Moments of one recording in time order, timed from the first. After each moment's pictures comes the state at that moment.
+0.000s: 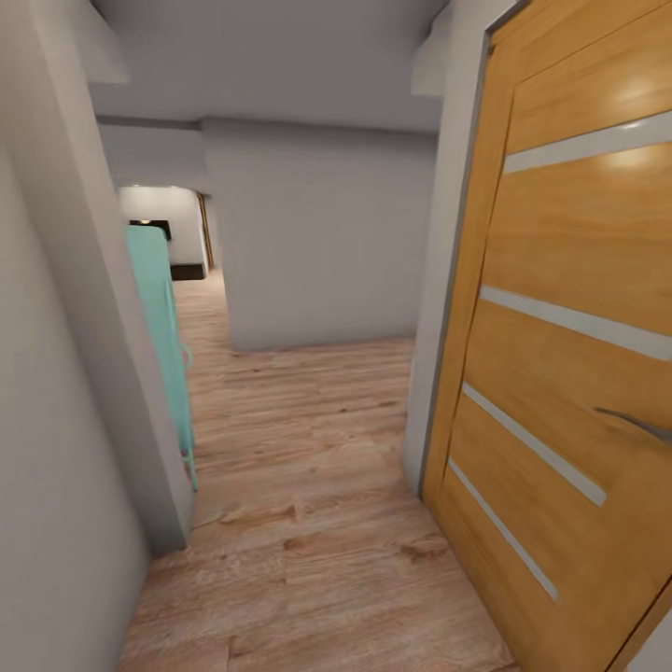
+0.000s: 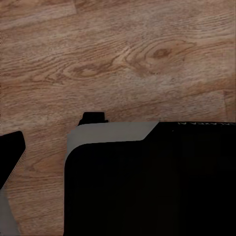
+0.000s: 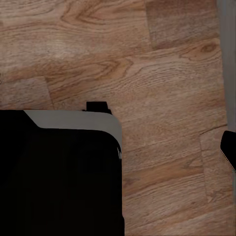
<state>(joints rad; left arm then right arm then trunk) -0.17 -0.05 0.02 0.00 0.00 -0.11 0.04 -0.16 0.05 0.64 0.03 -0.58 -0.12 -0.20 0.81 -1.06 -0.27</state>
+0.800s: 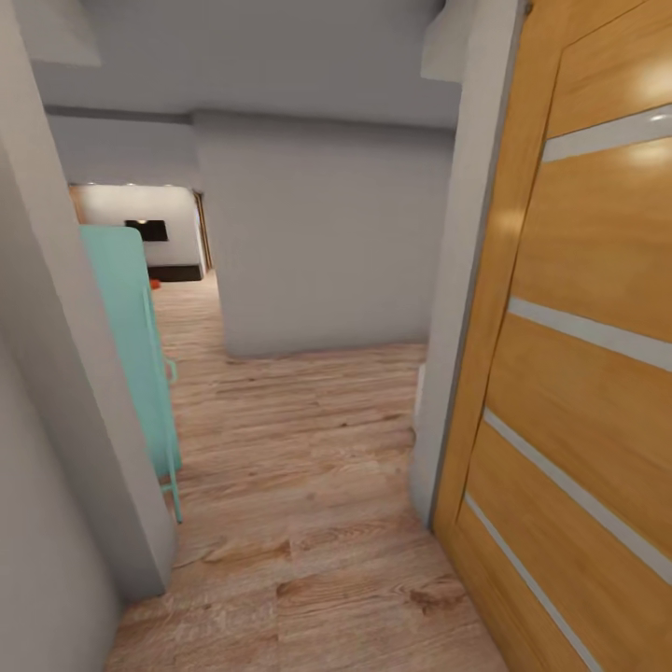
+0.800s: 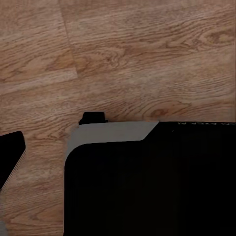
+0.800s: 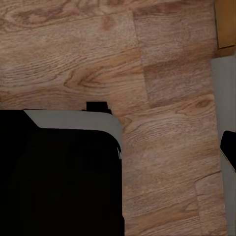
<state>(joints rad) -0.17 -0.06 0.02 0.00 0.00 -0.11 0.04 -0.16 0.05 0.64 0.03 -0.58 -0.12 -0.20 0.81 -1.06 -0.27</state>
